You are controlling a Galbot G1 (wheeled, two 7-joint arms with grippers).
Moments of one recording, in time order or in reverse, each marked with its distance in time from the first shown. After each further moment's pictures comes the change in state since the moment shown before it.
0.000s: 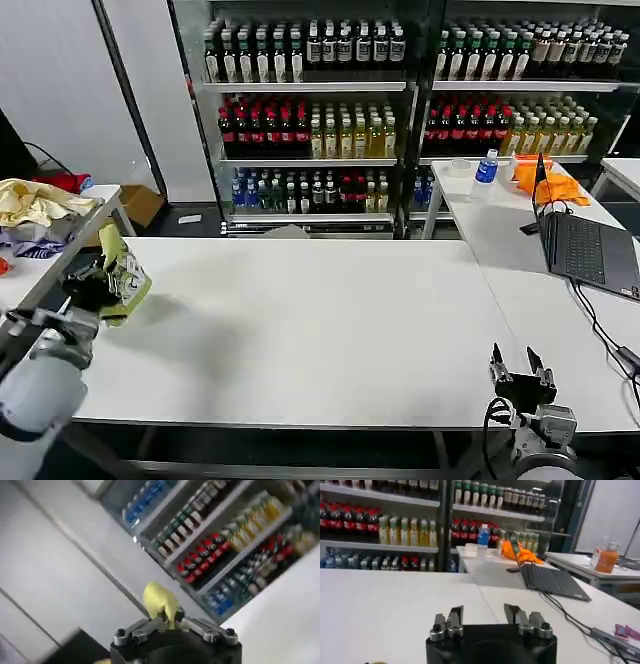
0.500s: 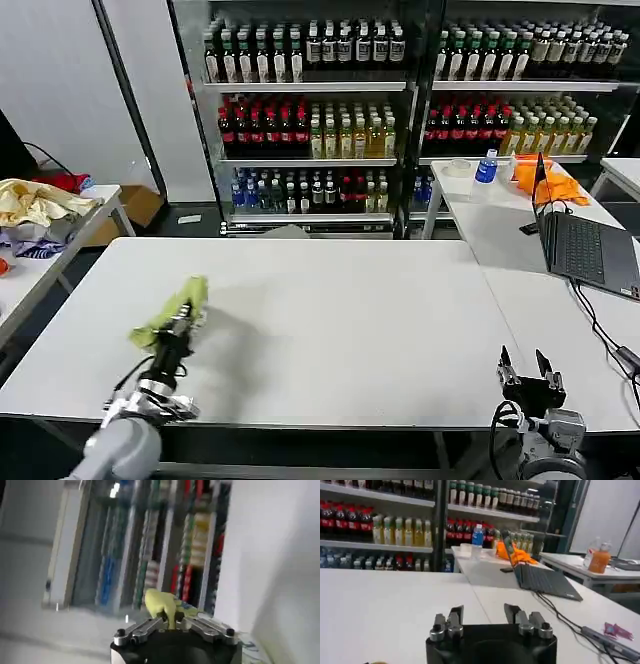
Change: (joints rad) left arm 0.022 -0.164 0.297 0.088 0.846 -0.129 -0.051; right arm -0.028 0.007 0.028 0.012 -0.005 0.007 -0.002
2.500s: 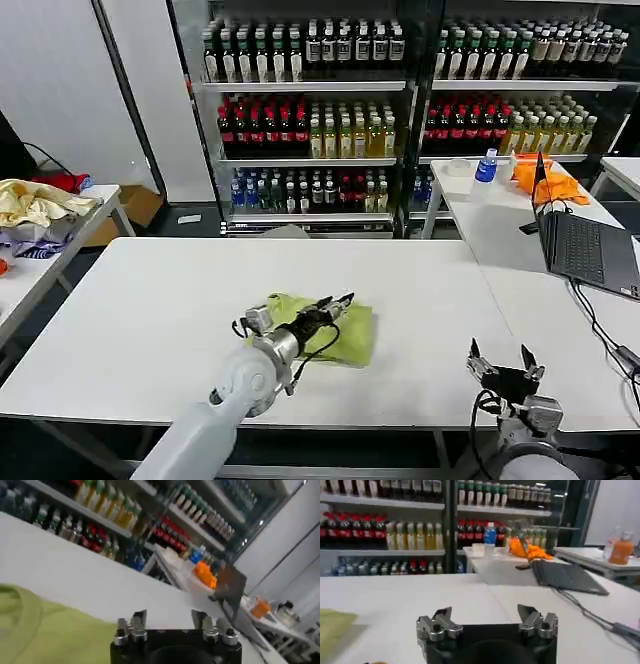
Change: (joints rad) left arm -0.424 -0.364 0.267 0.101 -1.897 0.139 0.052; right arm 0.117 0.026 -0.087 -0.077 0.051 0.012 -0.020
